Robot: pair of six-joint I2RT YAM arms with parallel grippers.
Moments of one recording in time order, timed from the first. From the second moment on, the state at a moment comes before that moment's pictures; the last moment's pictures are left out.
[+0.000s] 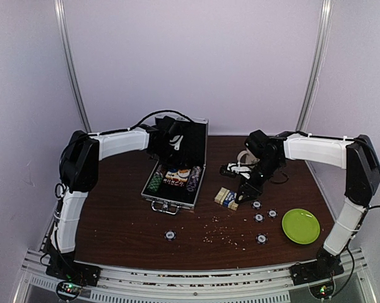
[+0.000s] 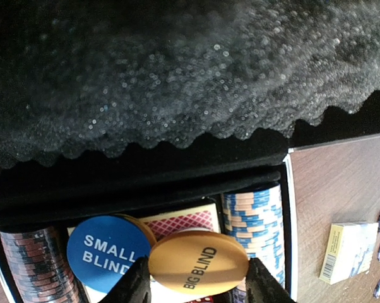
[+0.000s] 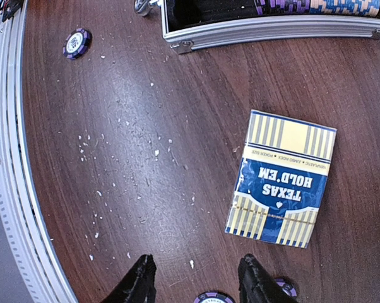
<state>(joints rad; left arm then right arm) -0.64 2.30 1.93 -0.62 0.16 -0.34 0.54 1.74 1.29 -0.87 -0.46 -0.60</state>
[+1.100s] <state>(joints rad) -0.68 1.91 1.42 -0.40 0.15 -0.43 0.54 1.74 1.29 -0.83 -0.38 -0.55</state>
